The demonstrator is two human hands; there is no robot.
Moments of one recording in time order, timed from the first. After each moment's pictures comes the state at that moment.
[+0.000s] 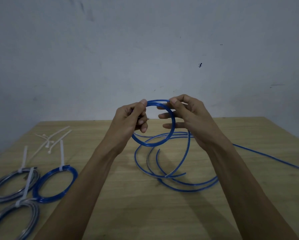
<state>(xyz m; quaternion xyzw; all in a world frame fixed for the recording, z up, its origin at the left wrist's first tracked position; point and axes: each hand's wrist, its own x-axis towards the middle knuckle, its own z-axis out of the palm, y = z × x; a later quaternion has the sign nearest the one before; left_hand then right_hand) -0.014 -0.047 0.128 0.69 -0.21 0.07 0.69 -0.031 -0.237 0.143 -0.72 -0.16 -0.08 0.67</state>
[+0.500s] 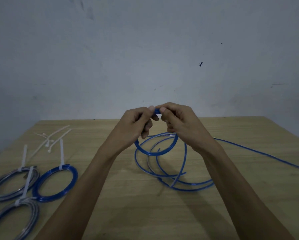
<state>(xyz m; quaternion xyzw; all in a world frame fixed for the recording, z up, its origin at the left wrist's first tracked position) -0.011 -0.049 0.120 0.76 -0.25 0.05 0.60 -0.022 -0.225 0.126 -0.79 -0.21 -0.13 0.57</state>
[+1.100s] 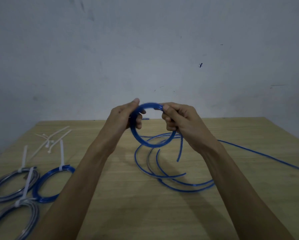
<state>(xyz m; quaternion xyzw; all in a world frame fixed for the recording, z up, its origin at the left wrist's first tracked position) -0.003 -0.033 0.125 0.69 -0.18 0.06 0.70 -0.015 -0.227 0.123 -0.70 -0.23 -0.06 0.68</state>
